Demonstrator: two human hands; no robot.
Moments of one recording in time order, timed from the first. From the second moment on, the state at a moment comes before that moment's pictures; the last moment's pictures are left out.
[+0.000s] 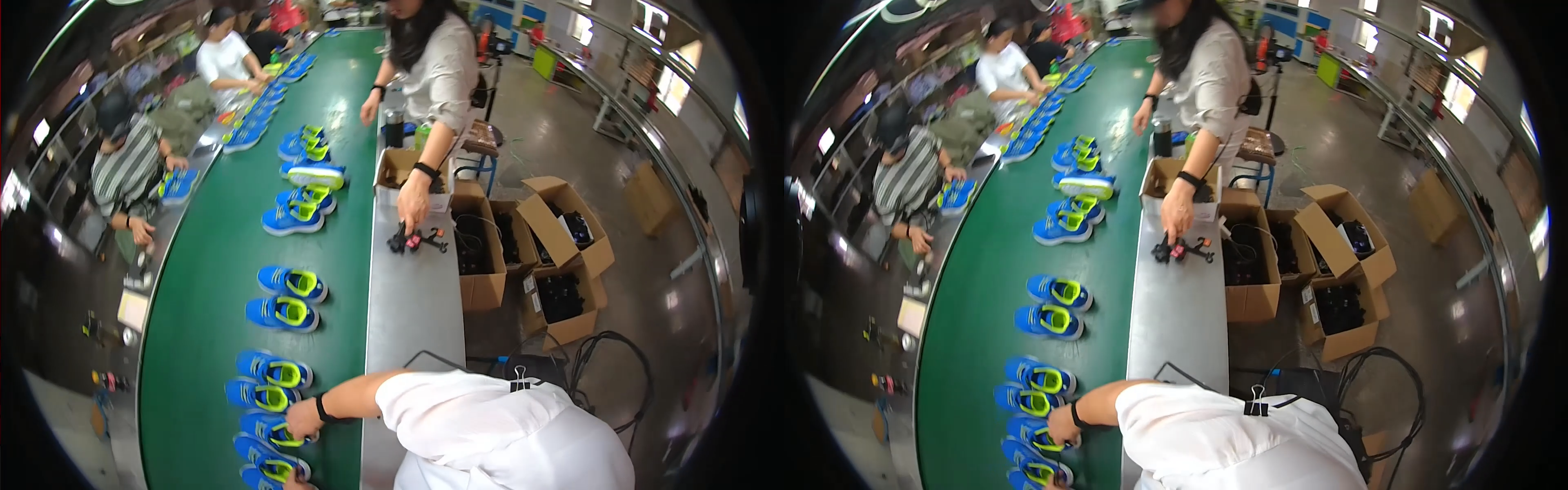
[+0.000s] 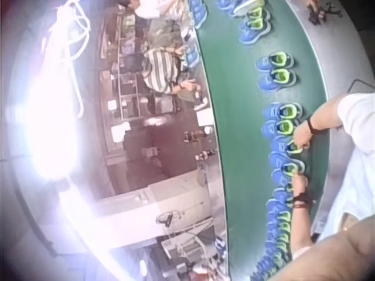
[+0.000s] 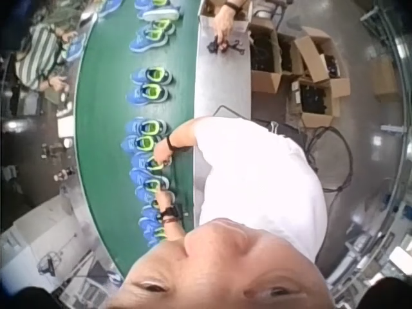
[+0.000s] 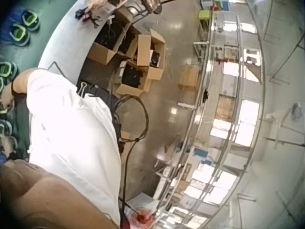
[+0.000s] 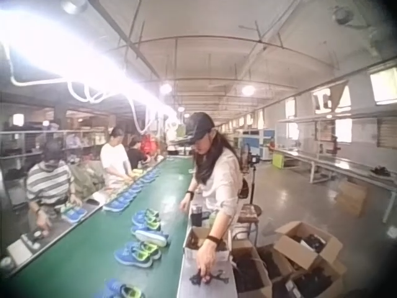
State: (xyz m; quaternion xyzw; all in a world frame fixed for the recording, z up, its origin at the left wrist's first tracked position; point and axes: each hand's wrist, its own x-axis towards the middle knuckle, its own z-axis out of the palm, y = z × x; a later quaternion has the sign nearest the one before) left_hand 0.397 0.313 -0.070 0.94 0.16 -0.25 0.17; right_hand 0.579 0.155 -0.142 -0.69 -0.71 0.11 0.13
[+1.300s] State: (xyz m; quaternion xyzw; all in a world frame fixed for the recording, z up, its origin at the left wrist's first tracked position) left_hand 0.362 0.328 -0.104 0.91 0.27 -0.09 0.32; right_hand 0.544 0.231 -0.102 -0.66 -0.75 -0.01 0.04
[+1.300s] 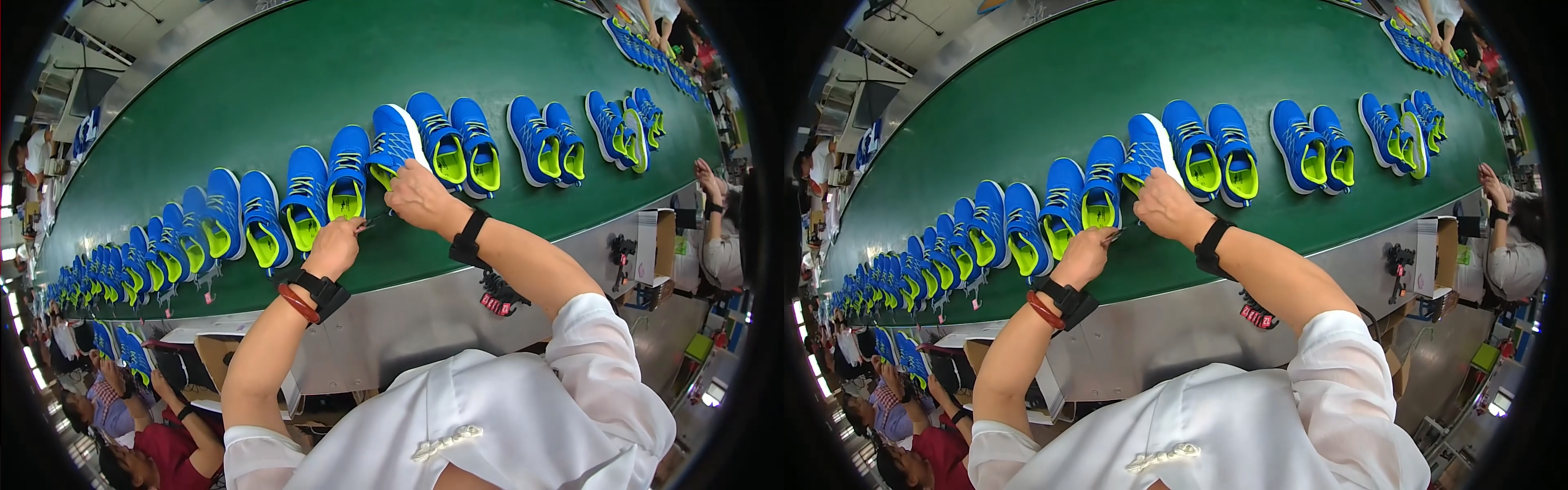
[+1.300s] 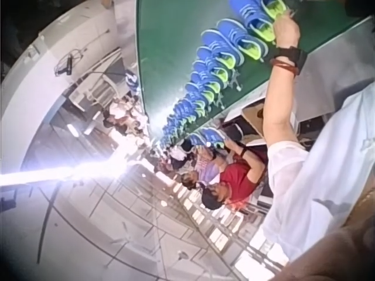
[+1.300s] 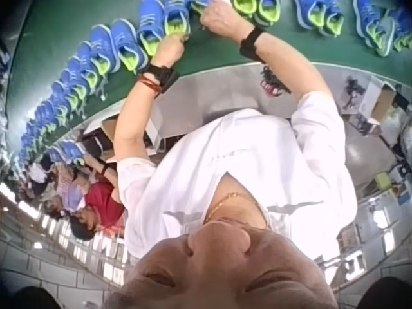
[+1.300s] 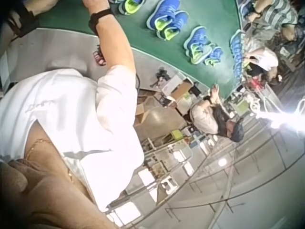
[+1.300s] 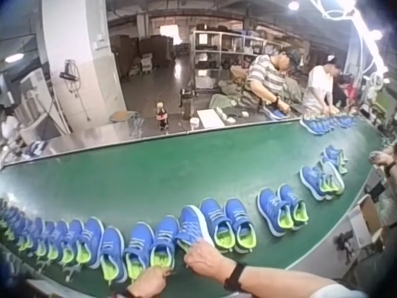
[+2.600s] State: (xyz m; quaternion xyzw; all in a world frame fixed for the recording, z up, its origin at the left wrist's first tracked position) left_hand 0.458 0.275 -0.127 0.98 0.12 0.05 0.18; right_hand 0.534 -0.084 -0.104 -0.82 -0.50 0.18 0.22
